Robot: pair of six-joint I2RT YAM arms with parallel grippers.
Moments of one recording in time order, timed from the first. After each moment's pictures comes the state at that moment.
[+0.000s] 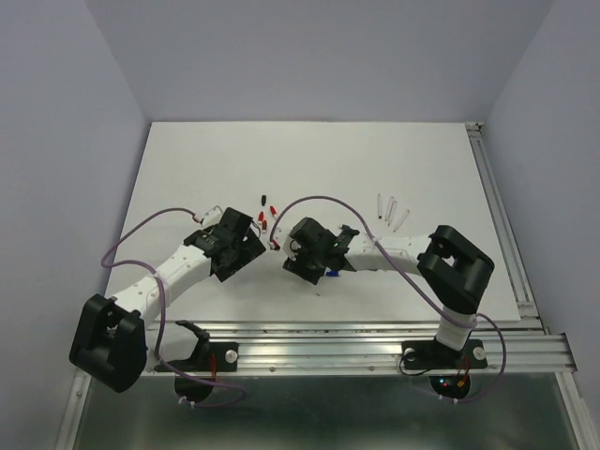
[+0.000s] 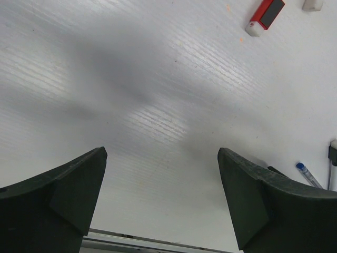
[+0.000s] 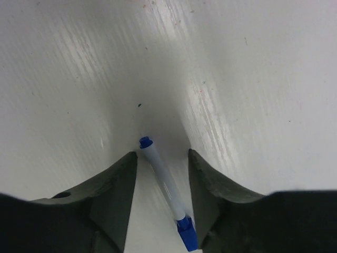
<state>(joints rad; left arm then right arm) -0.51 1.17 0.71 -0.64 -0.25 -1.06 0.98 1.81 1.10 -0.28 -0.01 -0.22</state>
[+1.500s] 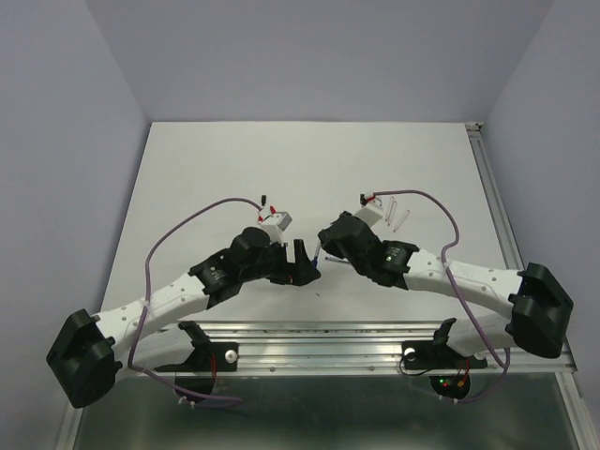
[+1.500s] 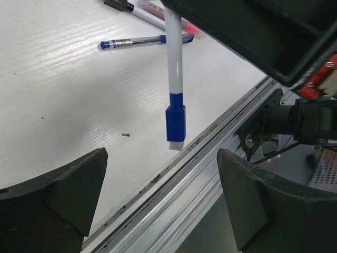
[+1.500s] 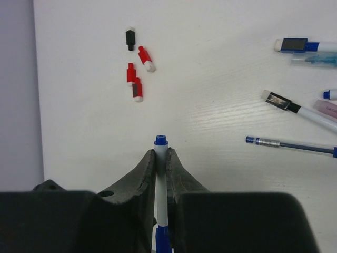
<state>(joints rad) -0.83 0.99 0.56 -0.11 0.19 -0.72 1.00 1.34 0.87 -0.16 0.59 1.13</state>
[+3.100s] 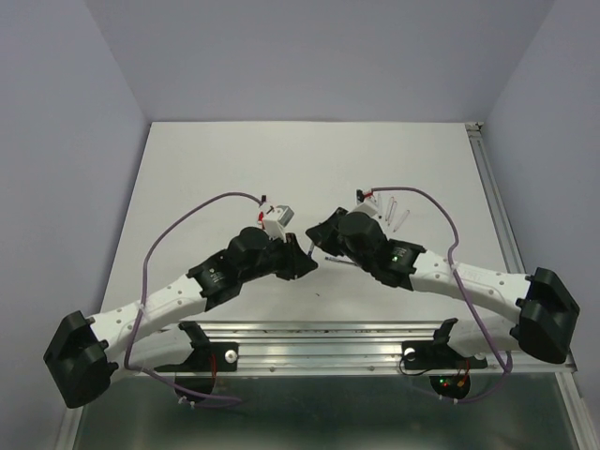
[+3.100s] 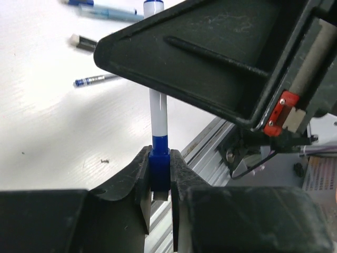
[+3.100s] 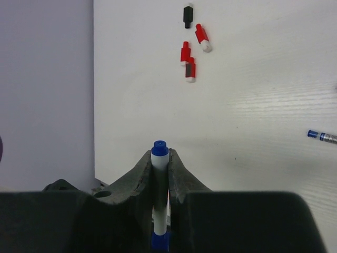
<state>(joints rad) -0.88 0.98 0.59 -0.04 0.16 -0.70 0.99 1.28 0.85 -0.02 0.43 1.13</state>
